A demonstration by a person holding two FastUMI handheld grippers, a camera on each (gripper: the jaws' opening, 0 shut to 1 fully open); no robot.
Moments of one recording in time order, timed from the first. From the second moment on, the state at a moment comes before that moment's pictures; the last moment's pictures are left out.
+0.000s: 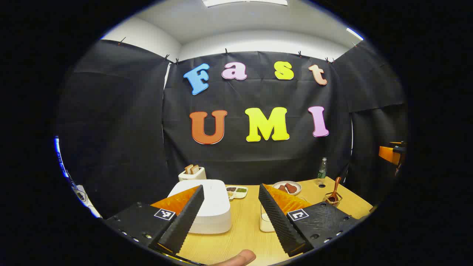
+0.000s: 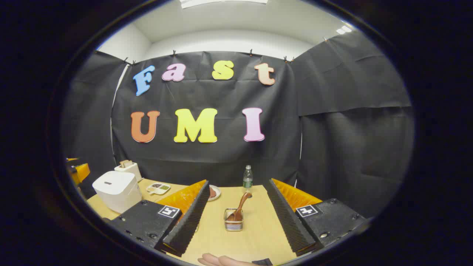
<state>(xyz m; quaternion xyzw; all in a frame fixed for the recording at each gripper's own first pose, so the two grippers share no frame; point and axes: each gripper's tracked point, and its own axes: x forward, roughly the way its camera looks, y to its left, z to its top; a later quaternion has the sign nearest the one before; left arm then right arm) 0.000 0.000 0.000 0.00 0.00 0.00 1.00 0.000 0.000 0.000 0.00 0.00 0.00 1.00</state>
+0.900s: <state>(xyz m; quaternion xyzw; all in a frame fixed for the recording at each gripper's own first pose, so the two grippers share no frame) 0.003 0.005 0.017 -0.01 -0.02 -0.01 1.00 -0.009 -0.010 0.004 0.00 -0.03 0.00 1.00</state>
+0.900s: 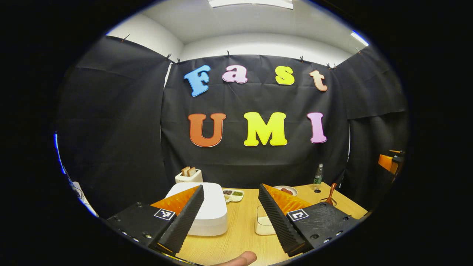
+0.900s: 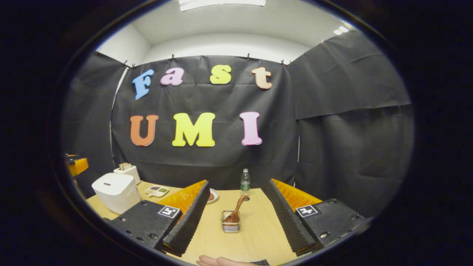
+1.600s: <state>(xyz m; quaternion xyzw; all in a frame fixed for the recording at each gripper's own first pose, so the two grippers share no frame) 0.045 0.018 -0.003 0.02 0.02 -0.01 1.00 0.005 -0.037 -0.008 0.02 -0.05 -0.01 1.00</state>
